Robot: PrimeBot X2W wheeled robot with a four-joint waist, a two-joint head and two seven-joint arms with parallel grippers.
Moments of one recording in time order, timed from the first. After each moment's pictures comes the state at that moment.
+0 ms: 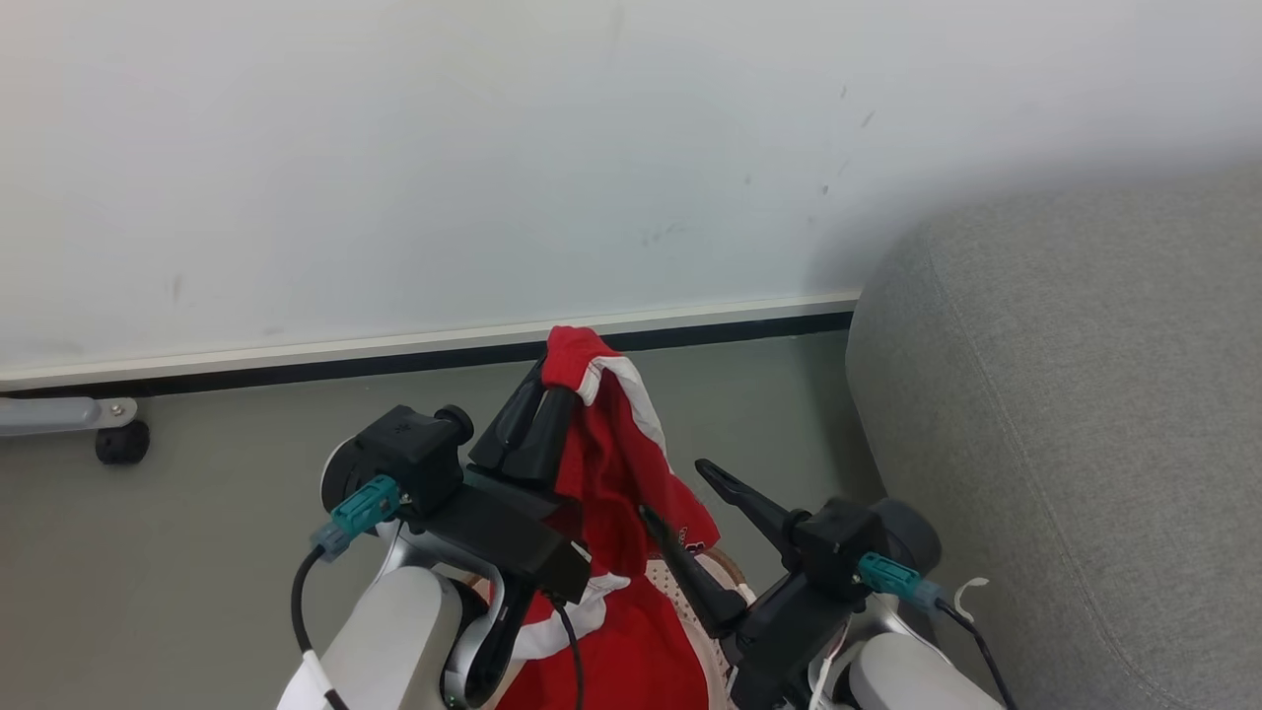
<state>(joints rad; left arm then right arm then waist) -0.41 0.06 -0.43 0.25 -0.49 -0.06 -0.17 -0.38 -0.07 0.66 0.36 0.31 0.11 -0.15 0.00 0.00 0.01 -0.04</state>
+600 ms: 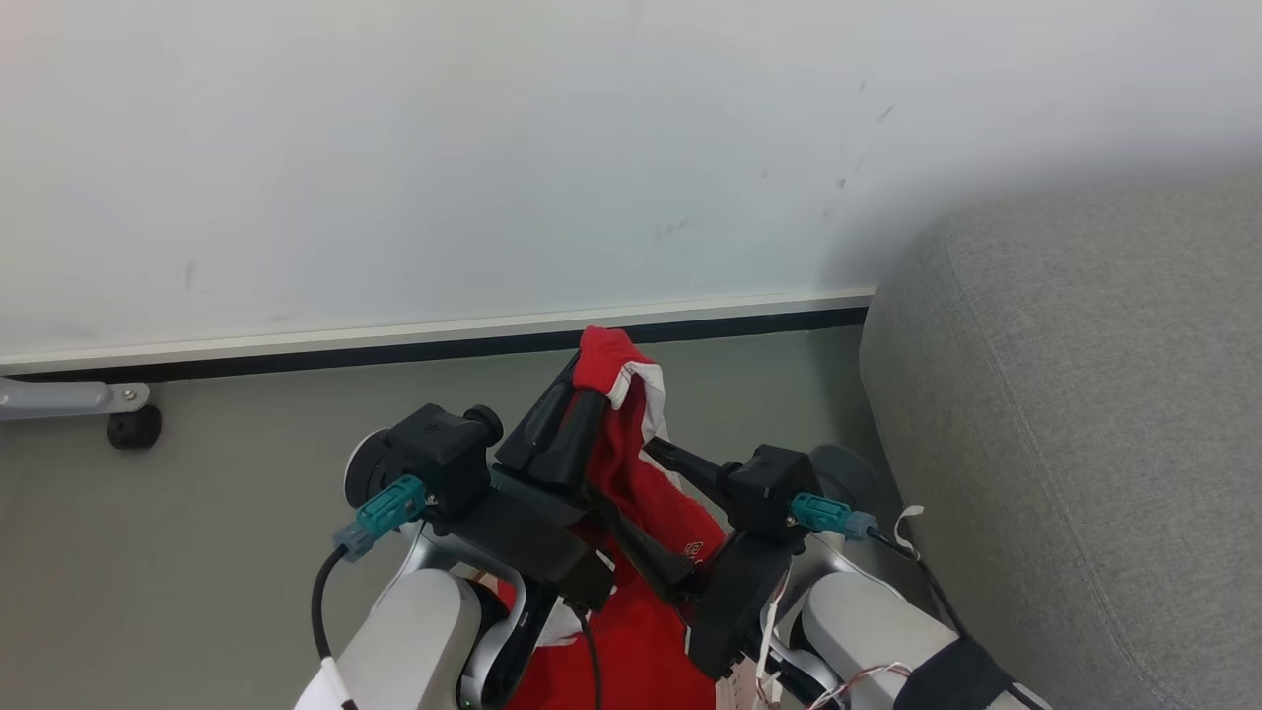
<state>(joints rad) -0.41 0.06 -0.47 0.20 -0.49 -0.06 -0.14 -0.59 -0.07 0.86 0.50 0.44 0.12 -0.14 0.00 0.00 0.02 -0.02</state>
